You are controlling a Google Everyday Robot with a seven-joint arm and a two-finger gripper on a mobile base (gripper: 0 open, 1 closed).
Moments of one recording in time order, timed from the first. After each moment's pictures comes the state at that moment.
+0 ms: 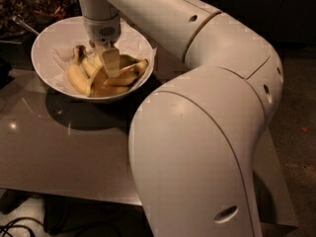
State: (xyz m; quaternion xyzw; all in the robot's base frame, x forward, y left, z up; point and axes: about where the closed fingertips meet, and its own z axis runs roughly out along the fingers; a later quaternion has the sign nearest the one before) arm 0.650 0.127 0.882 -0.84 0.54 -0.03 0.05
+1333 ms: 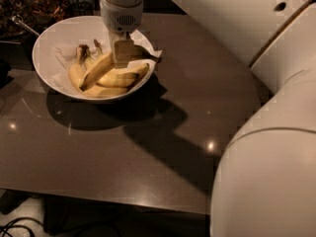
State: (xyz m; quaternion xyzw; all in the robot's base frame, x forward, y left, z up) arm 0.614 0.093 0.938 -0.80 0.58 -0.02 0.15
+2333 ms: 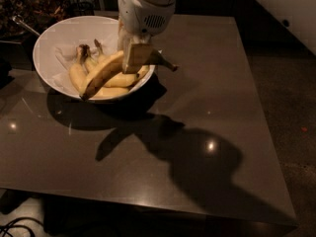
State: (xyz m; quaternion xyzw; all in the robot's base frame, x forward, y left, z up) arm 0.536 0.063 0.980 -0.81 0.54 0.01 0.23
